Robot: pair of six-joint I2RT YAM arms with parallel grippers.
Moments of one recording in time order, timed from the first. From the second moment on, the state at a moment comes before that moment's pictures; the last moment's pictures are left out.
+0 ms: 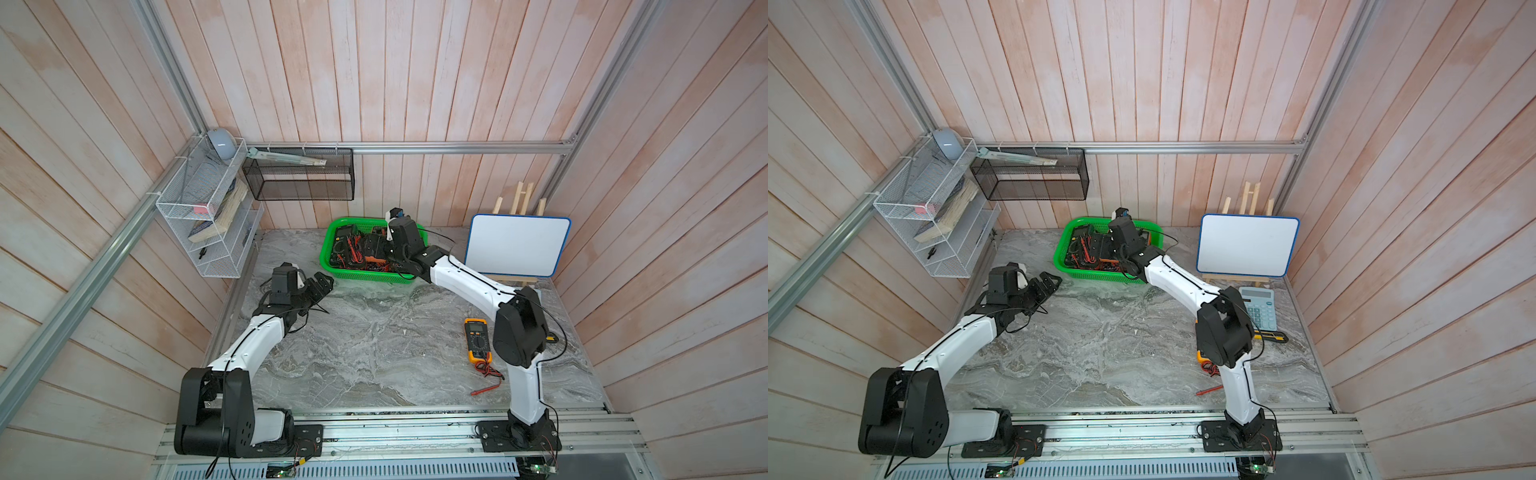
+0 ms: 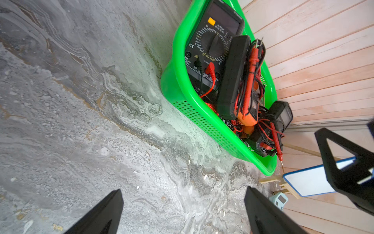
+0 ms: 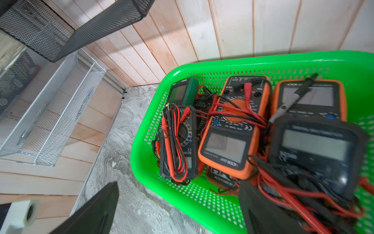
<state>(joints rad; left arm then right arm) -0.08 1.34 0.79 -0.11 0.31 -0.74 0.71 1.98 1.70 -0.21 0.06 0.59</state>
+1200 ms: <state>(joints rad) -0.40 1.39 0.86 -0.16 0.18 -0.69 0.42 1.16 0.56 -0.38 0.18 0.76</state>
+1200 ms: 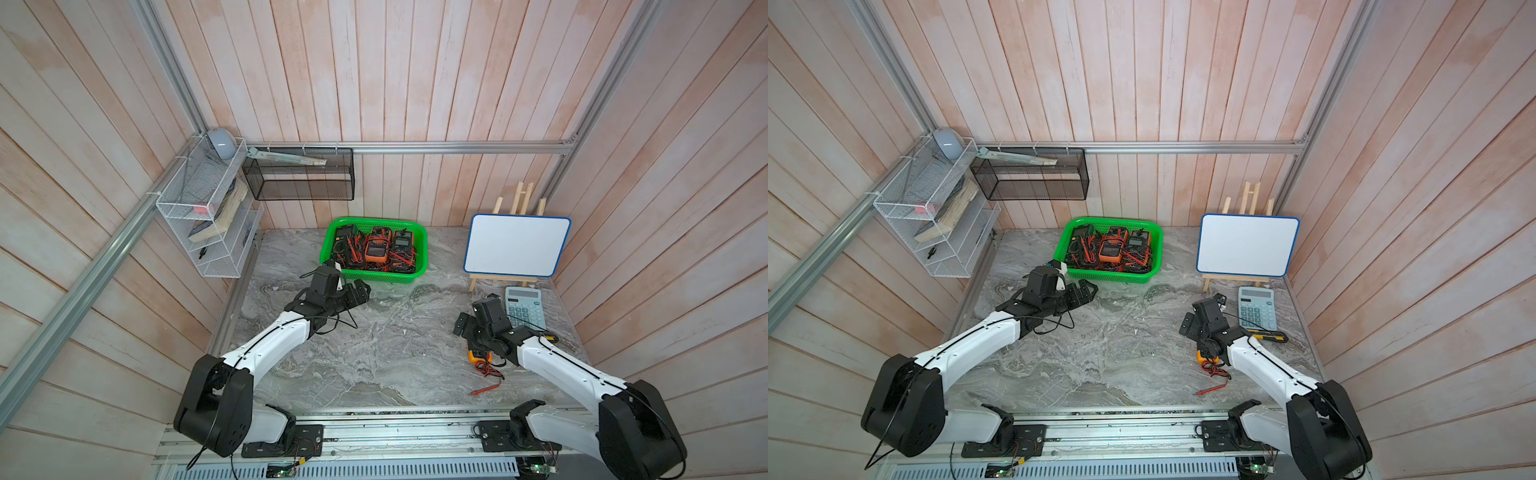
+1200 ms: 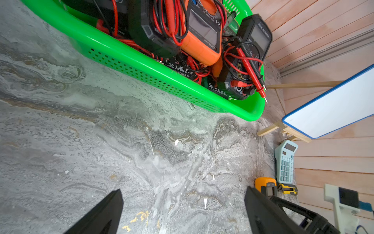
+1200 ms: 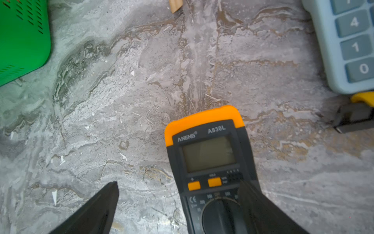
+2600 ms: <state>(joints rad) -0.40 1.45 0.87 -0.12 0.20 -0.70 0.42 1.25 0.53 -0.44 0.16 0.70</state>
